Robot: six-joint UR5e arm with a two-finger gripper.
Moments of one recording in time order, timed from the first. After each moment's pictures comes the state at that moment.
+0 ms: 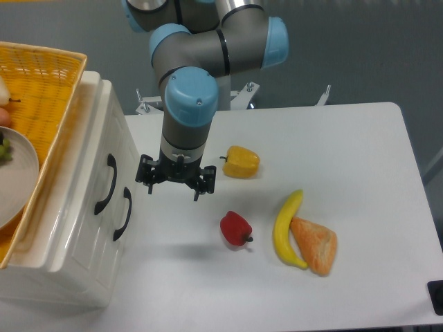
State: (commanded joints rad) arm 2.29 -1.83 -1.58 -1.27 1.29 0.33
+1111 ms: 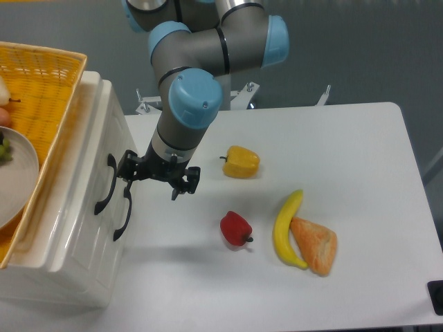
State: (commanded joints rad) arm 2.29 -1.83 -1.57 -1.31 1.15 0.33
